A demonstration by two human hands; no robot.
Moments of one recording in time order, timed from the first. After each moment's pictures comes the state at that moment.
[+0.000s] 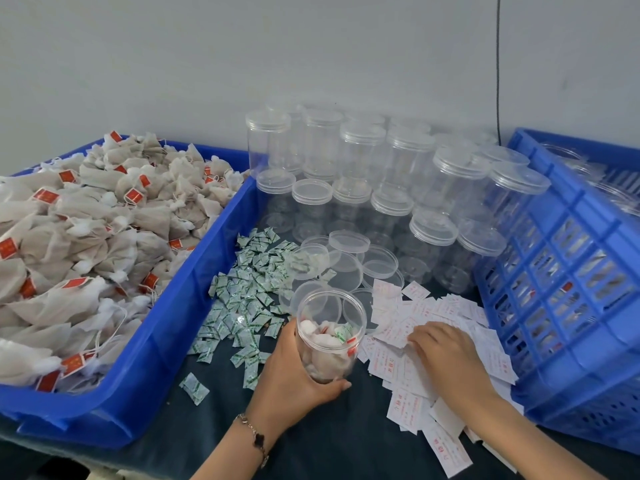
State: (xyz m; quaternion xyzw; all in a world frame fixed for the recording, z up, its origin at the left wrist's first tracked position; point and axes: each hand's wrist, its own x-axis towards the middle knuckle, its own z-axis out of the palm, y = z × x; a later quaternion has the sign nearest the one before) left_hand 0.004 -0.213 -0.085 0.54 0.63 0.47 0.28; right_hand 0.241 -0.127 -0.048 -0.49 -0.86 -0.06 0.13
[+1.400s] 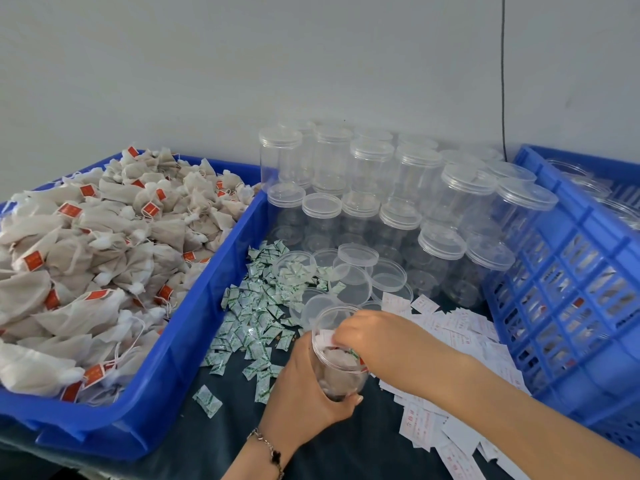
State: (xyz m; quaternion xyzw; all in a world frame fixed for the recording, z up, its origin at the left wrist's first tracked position) left_hand 0.006 -0.217 -0.079 0.57 0.64 0.47 0.24; right_hand 0.139 -0.144 0.039 -0.21 -0.98 -0.05 0.02
